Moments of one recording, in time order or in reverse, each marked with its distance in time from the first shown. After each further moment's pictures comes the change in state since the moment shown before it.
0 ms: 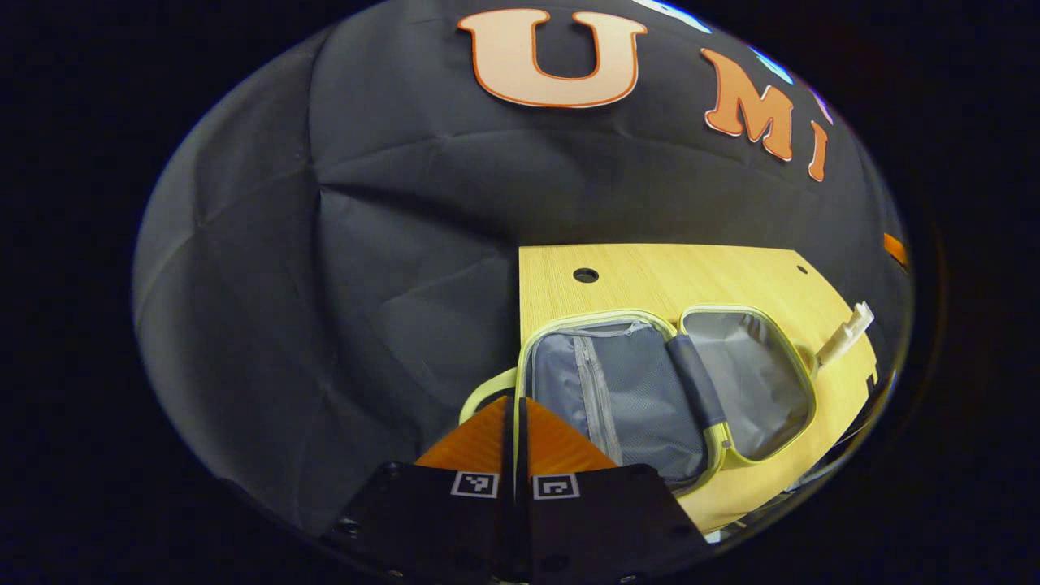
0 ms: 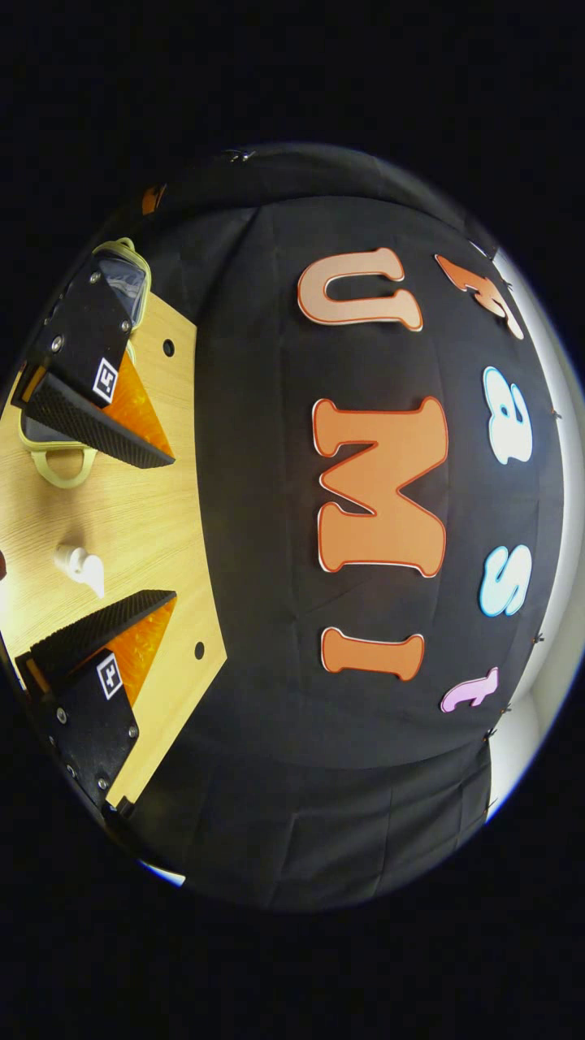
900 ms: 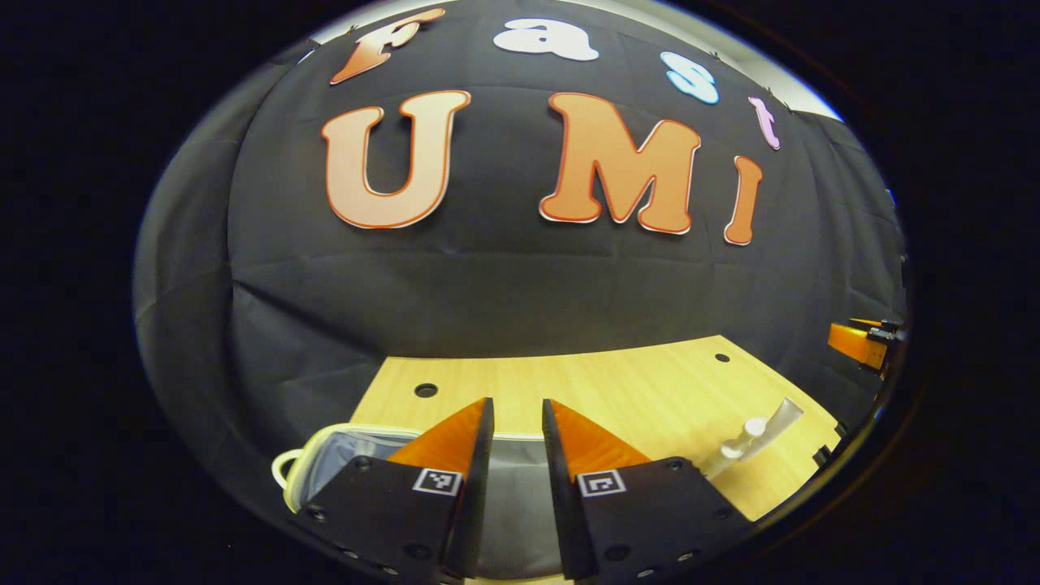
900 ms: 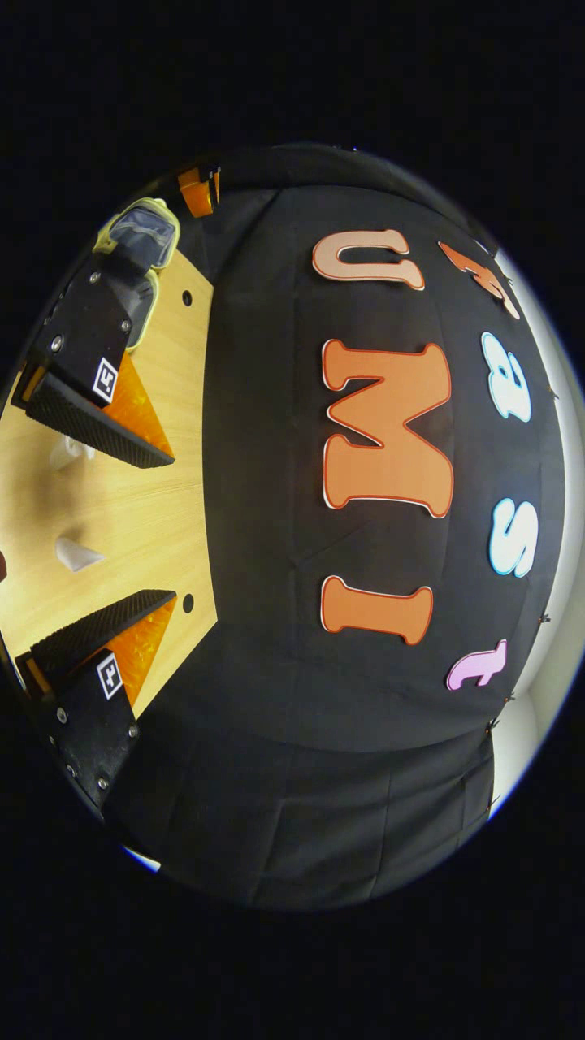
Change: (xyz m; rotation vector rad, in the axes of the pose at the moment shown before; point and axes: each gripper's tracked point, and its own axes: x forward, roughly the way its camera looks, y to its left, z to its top) left arm 0.008 -0.184 0.097 -0.052 -0.367 -0.135; right arm 0.038 -0.144 -0.010 -0.087 -0.006 0.011
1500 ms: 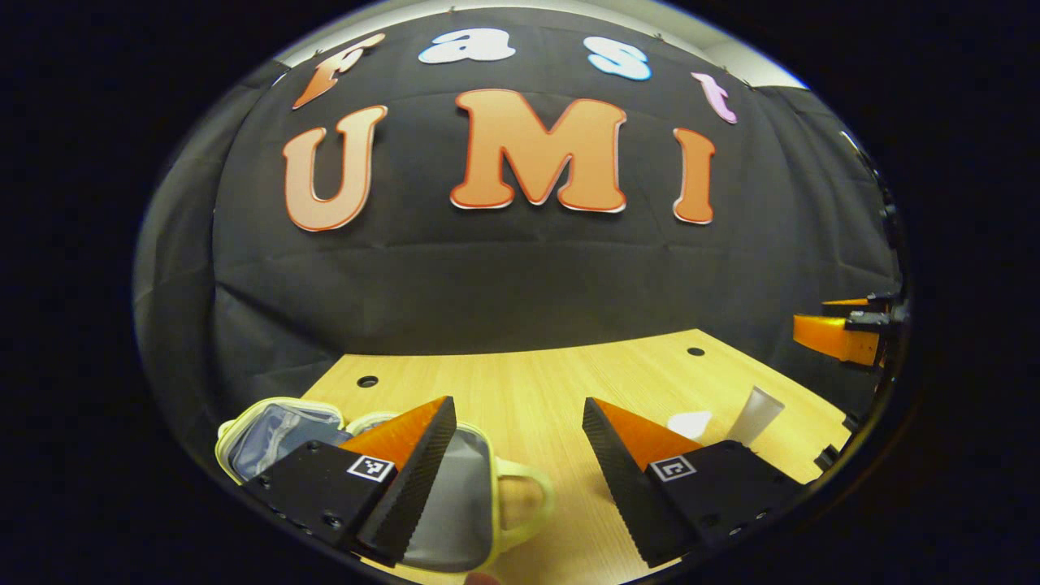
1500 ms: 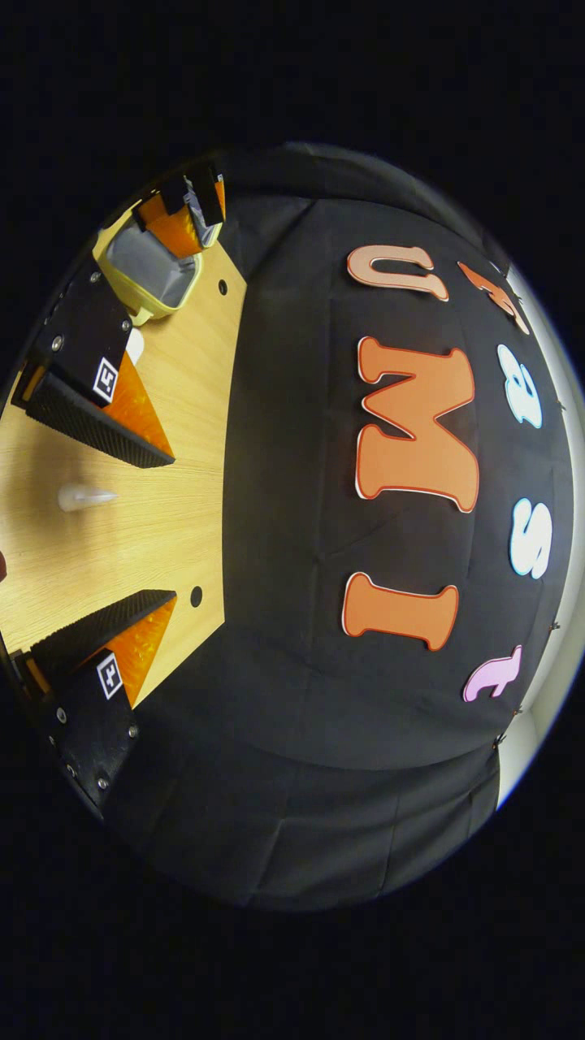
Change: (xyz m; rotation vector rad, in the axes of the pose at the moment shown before) left arm 0.012 -0.073 -0.031 0.072 -0.066 -0.020; right arm 0.031 -0.055 -0.063 -0.054 0.022 0.067
